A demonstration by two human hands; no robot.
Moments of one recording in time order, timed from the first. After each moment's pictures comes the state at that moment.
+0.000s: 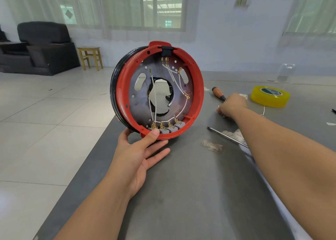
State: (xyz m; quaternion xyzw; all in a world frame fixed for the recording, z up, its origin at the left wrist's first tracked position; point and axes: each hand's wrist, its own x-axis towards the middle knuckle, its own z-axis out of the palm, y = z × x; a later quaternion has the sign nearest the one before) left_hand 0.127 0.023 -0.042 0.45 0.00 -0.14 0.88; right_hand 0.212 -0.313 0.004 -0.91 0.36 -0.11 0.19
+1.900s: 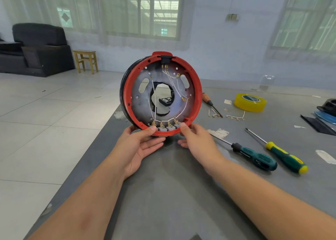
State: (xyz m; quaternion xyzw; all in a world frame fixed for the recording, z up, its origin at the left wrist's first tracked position) left_hand 0.109 0.026 -0.024 0.45 -0.04 -0.21 0.87; right_hand 0.062 -0.162 -0.030 -0.79 0.13 -0.18 0.57
